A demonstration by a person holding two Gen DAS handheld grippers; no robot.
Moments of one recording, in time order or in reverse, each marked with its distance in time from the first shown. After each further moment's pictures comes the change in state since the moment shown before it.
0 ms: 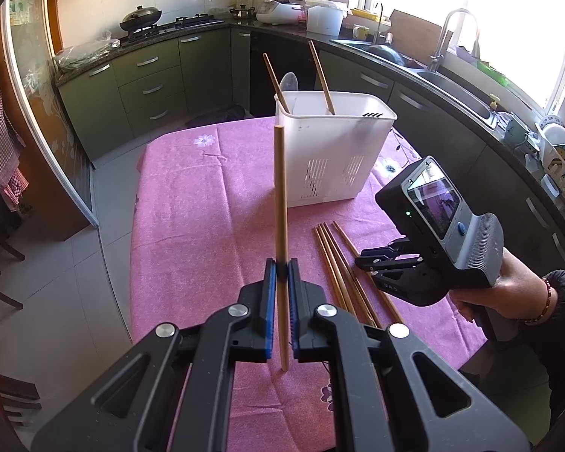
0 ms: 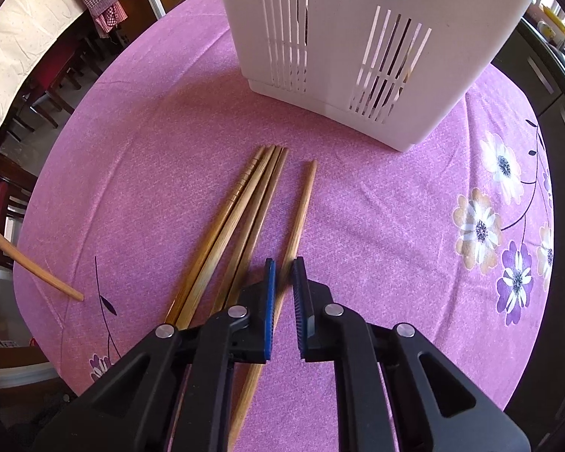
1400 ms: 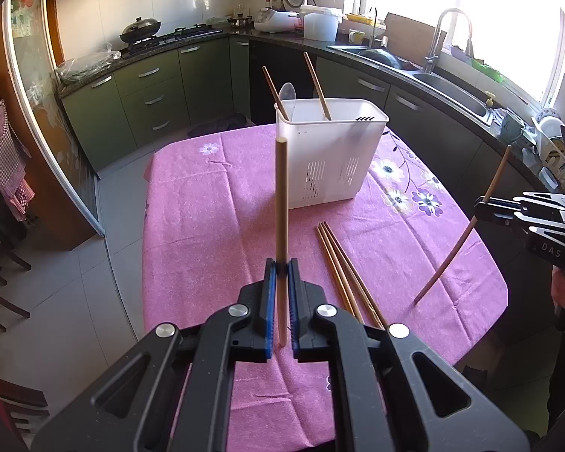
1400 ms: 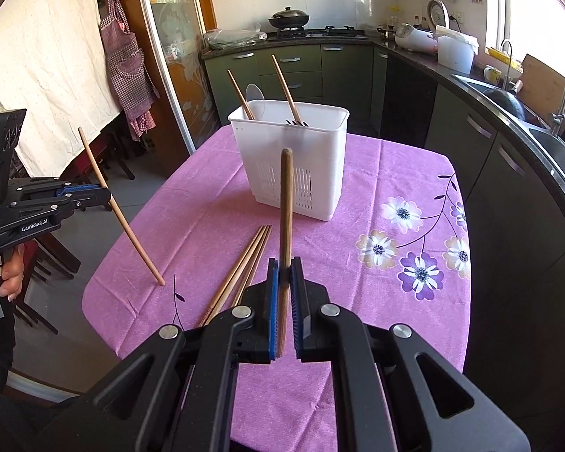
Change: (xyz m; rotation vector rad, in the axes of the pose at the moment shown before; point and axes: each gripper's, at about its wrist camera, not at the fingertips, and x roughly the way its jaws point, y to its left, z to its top) left arm -0.022 0.000 -0.010 0.032 -0.032 0.015; right arm -0.183 -0.042 -0.102 0.064 -0.452 0.062
